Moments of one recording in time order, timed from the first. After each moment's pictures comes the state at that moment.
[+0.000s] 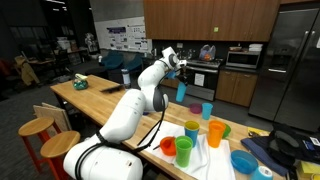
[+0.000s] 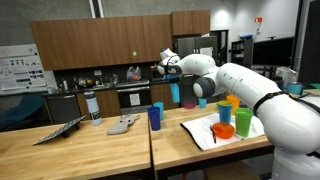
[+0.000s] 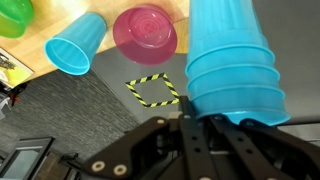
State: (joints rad) arm 0.23 1.12 -0.21 -0.37 -0.27 1.75 0.74
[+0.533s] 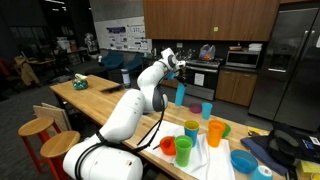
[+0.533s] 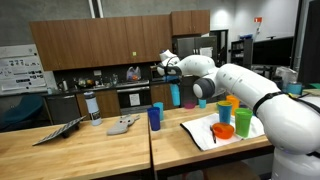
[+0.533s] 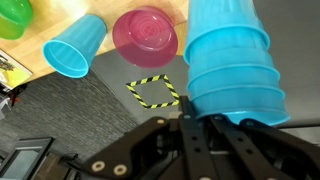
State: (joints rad) arm 0.23 1.13 -0.21 -0.37 -0.28 1.76 0.74
